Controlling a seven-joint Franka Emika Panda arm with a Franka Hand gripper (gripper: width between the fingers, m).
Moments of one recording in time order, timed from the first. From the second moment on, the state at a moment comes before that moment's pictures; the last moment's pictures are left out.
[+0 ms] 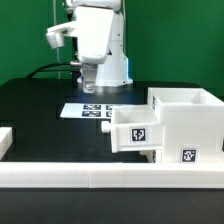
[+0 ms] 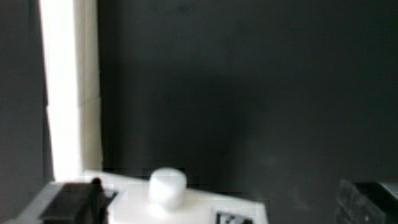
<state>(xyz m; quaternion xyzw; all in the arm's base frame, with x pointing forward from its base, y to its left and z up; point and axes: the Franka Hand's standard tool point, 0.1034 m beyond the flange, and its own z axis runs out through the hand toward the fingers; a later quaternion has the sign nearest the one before) 0.555 -0.079 0.100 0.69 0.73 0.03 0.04</state>
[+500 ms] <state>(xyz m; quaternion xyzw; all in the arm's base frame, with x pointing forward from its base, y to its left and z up) 0.583 -0.070 0.078 0.70 0.72 0.06 -0.02</state>
